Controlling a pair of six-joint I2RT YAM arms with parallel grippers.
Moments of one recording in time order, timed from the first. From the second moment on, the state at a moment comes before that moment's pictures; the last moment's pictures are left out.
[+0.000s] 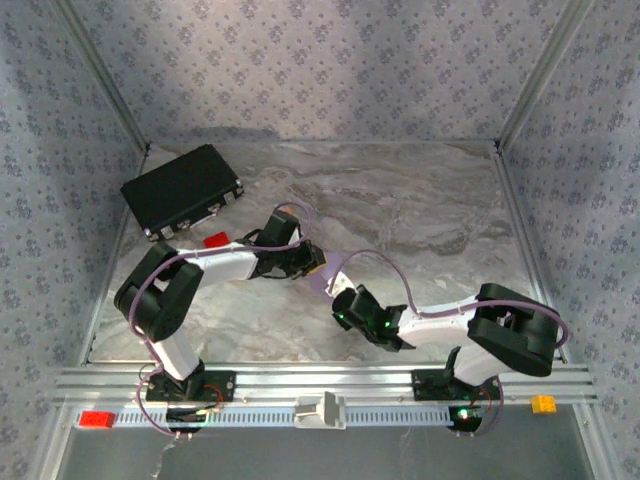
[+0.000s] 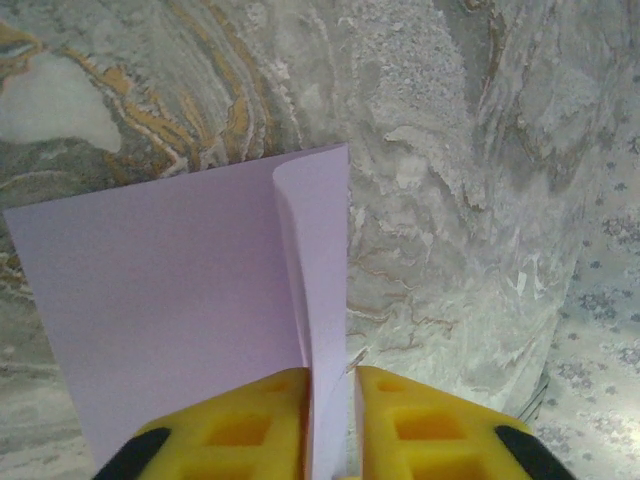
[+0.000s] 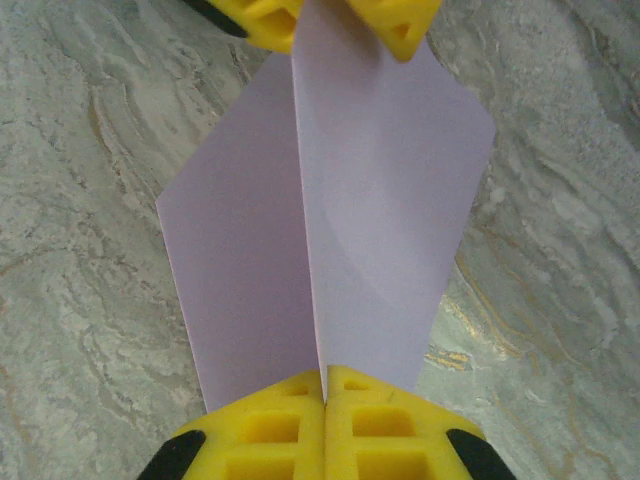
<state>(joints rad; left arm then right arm) -0.66 1.70 0.87 0.00 0.43 -1.06 1.12 1.45 0.45 0.21 0.48 0.17</state>
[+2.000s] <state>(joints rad) -0.67 1.72 0.84 0.10 0.43 -1.06 0.61 1.63 0.34 0.68 -0.50 0.85</state>
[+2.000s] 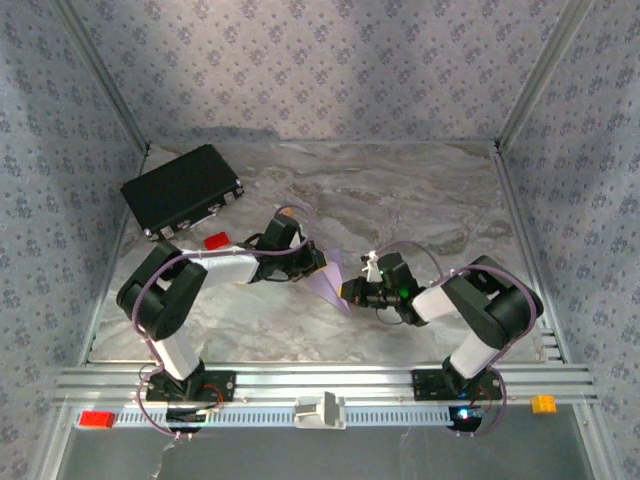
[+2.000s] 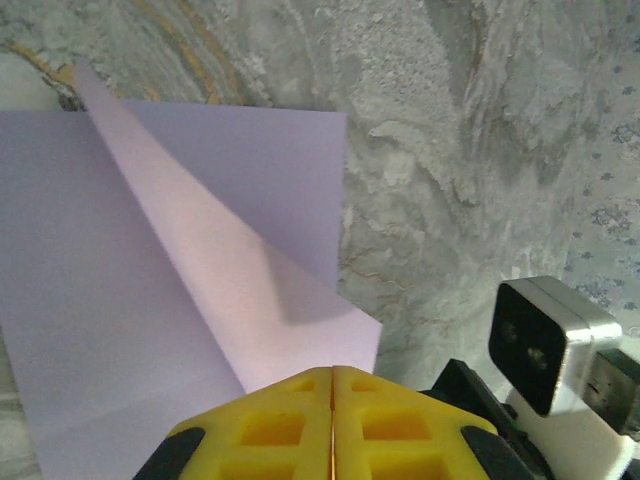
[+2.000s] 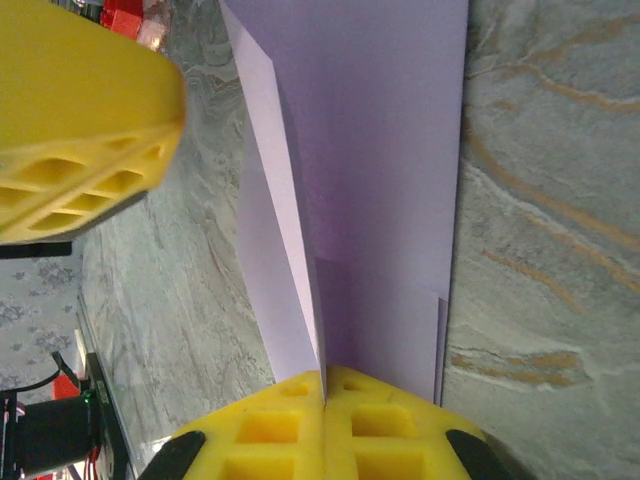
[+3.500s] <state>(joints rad) -0.68 1.79 0.84 0.01 0.37 -1.07 0.61 1.59 0.29 0.69 -0.43 0.90</state>
